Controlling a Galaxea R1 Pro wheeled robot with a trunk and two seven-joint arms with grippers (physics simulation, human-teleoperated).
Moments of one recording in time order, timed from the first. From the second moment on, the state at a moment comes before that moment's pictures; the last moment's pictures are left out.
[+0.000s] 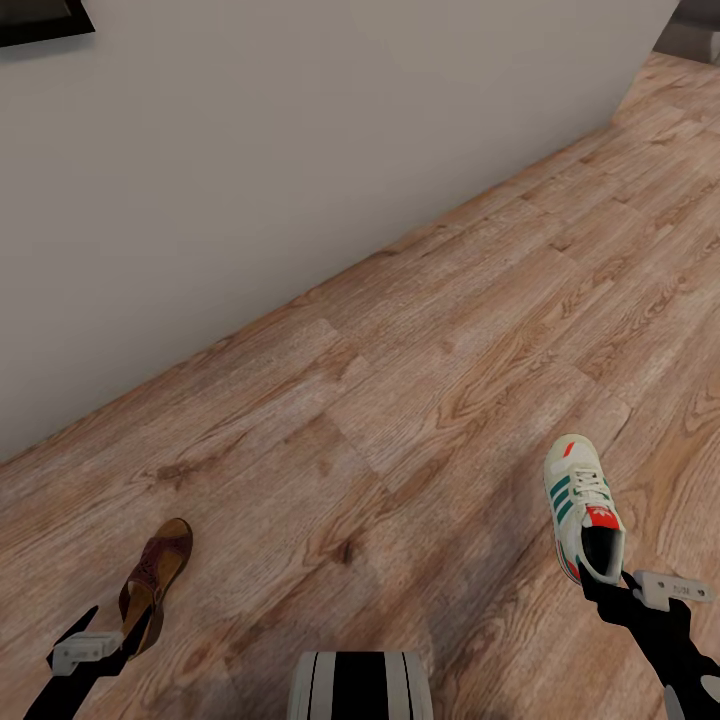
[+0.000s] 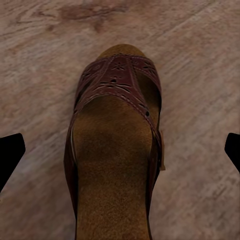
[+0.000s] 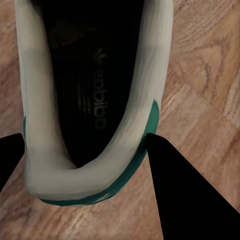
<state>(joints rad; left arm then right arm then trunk) -0.35 0.35 0.17 -0.23 0.40 -0.84 -0.60 -0.03 -0.09 -0.42 -1.50 0.03 0.27 0.13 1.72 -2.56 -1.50</state>
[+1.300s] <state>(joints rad) -0.35 0.35 0.17 -0.23 0.40 -0.84 -0.56 -0.03 -0.09 -0.42 -1.50 0.03 0.27 0.13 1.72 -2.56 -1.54</state>
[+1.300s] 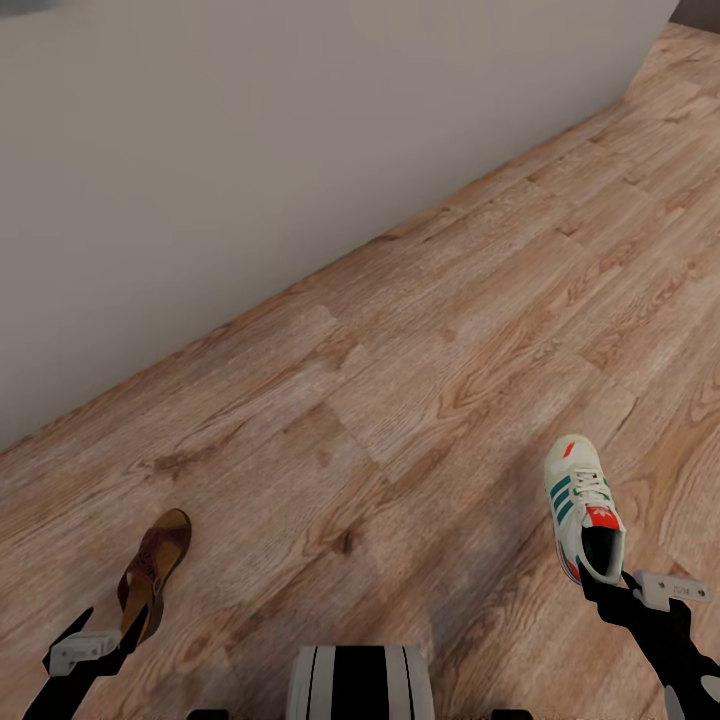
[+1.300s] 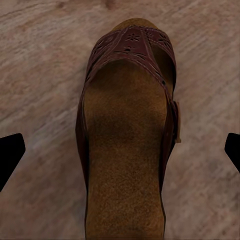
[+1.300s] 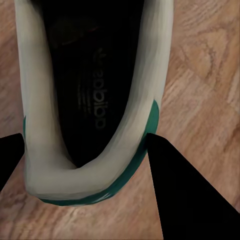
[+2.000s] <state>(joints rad) -0.35 0.35 0.17 -0.23 0.40 -0.84 -0.56 -0.03 -0.09 -0.42 -1.50 0.03 0.27 0.13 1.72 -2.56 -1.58</state>
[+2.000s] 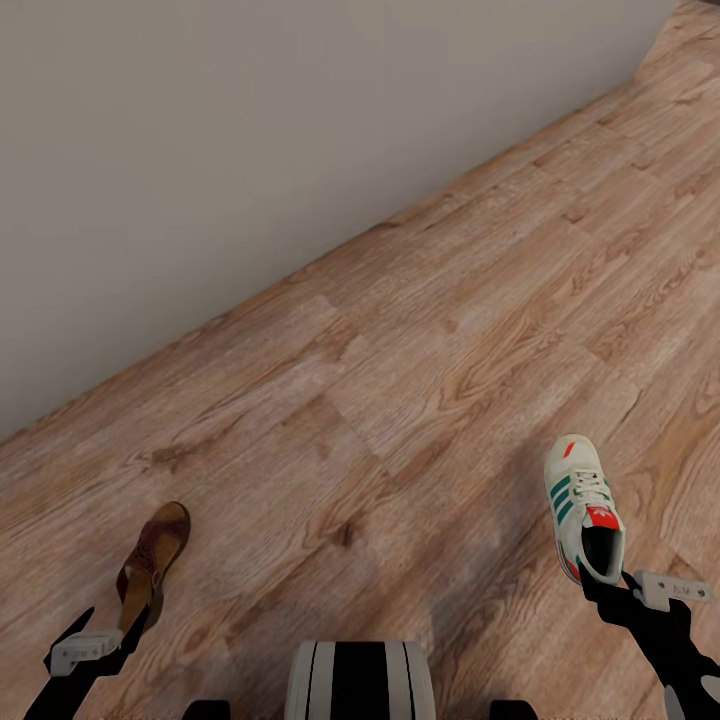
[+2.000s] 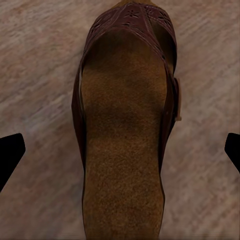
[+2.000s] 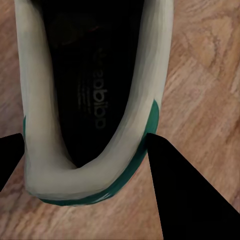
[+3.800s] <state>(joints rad) -0.37 0.34 0.17 -0.23 0.40 -0.84 -0.56 -0.03 -0.09 -0.42 -1.50 0.03 0.27 0.13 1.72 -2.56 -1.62</state>
